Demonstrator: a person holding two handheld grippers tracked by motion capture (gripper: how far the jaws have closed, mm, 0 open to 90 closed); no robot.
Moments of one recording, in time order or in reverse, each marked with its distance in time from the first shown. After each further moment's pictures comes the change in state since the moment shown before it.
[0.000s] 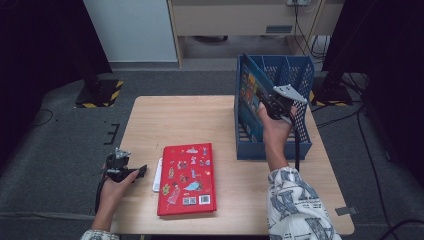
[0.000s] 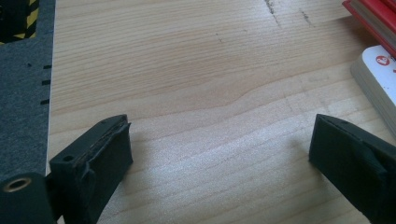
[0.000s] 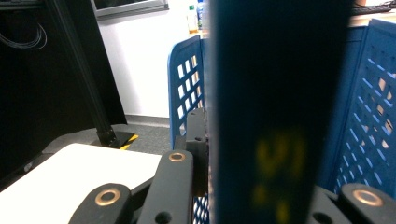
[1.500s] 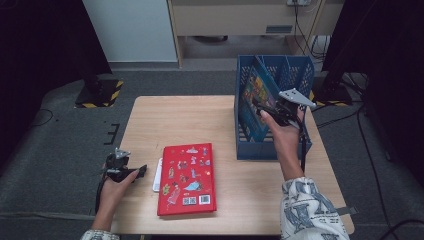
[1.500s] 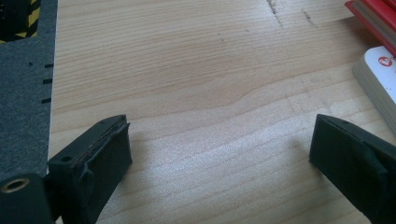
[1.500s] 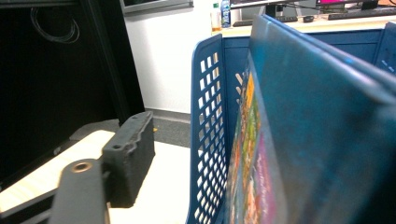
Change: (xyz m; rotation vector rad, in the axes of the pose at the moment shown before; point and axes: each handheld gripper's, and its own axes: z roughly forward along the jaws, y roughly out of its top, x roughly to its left) left arm 0.000 0.000 0.000 -0.001 0.004 -0.006; right arm -0.005 0.001 -0.024 0.015 0.103 -0.027
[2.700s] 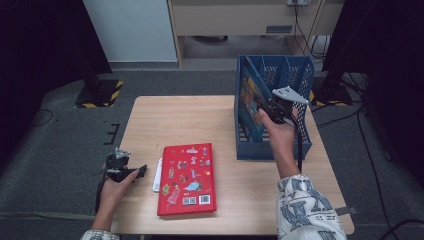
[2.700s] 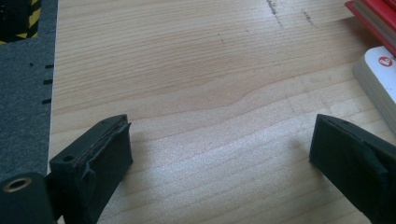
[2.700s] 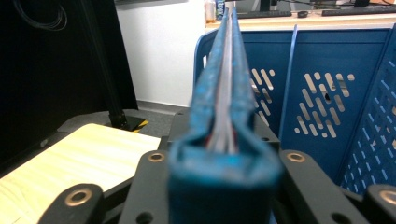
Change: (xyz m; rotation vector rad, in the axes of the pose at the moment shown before) left arm 0.000 0.000 0.000 -0.001 0.001 0.002; right arm 0.011 0.004 0.009 0.034 -0.040 -0.025
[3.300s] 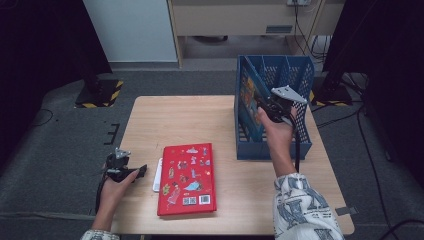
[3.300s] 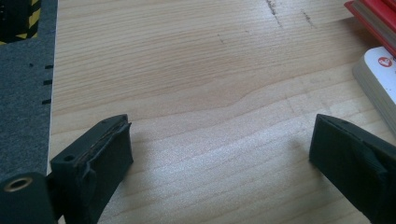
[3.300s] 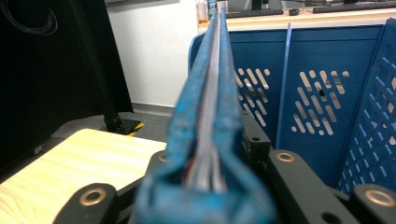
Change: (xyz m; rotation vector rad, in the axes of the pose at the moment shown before) left arm 0.000 0.000 0.000 -0.001 -0.001 0.001; right arm 0.002 0.001 0.004 0.000 -0.031 0.023
